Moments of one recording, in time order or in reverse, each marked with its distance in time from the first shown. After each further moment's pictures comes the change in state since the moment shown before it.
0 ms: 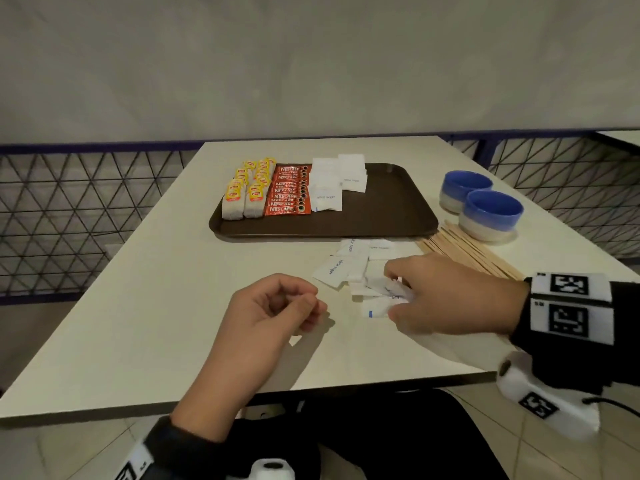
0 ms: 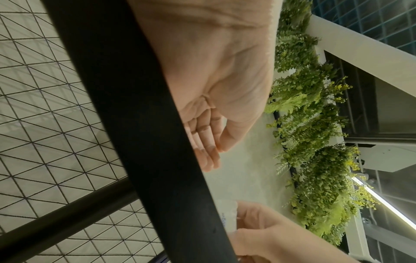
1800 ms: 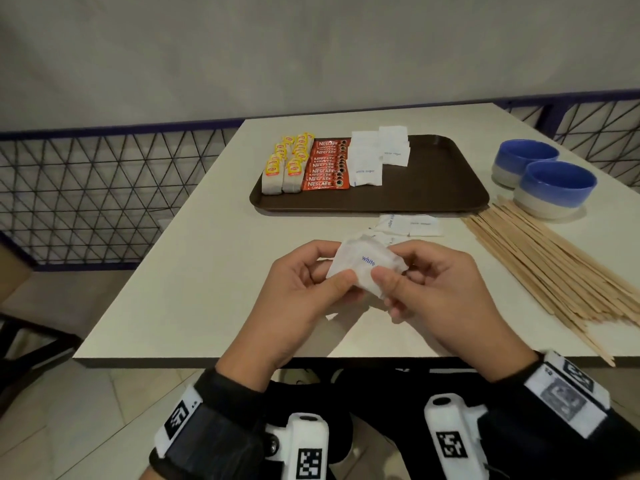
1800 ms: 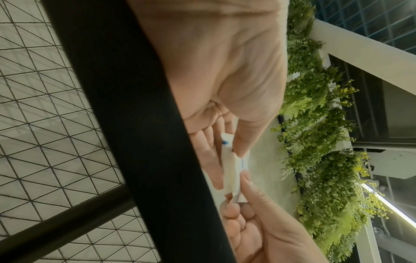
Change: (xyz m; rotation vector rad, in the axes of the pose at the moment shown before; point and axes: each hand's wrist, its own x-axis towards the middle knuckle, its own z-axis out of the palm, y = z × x) left_hand -0.005 0.007 -0.001 -0.145 -0.078 -0.045; right_hand 0.006 -0.034 0.081 1.237 0.432 -0.278
